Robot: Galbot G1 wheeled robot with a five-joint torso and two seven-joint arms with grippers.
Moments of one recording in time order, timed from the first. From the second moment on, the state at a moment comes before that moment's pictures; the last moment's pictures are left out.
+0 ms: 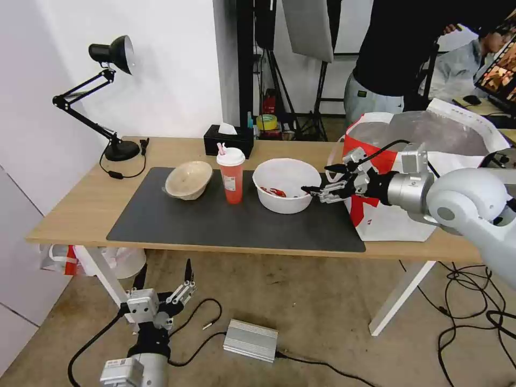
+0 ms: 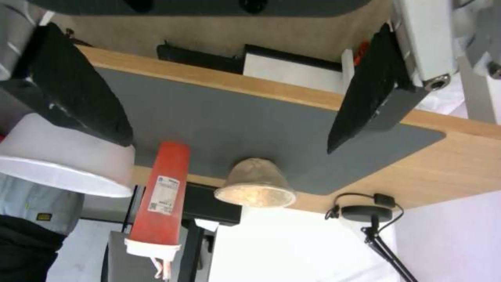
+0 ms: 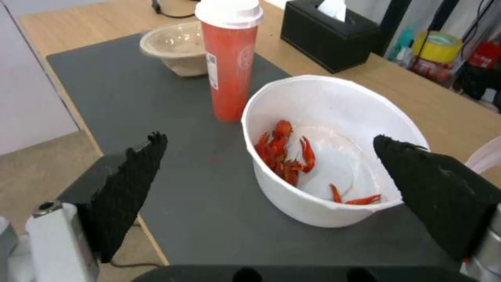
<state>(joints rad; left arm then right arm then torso) 1.89 -1.59 -0.47 -2.35 -0.05 -0.08 -0.09 -0.40 0.49 -0.09 1.94 1.09 -0.61 -0.23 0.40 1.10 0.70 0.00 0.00</state>
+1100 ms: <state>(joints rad) 1.85 -1.59 -0.48 -2.30 -0.06 -0.07 -0.10 -0.17 0.57 -0.31 1.82 1.03 -0.65 -0.34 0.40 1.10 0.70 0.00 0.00</state>
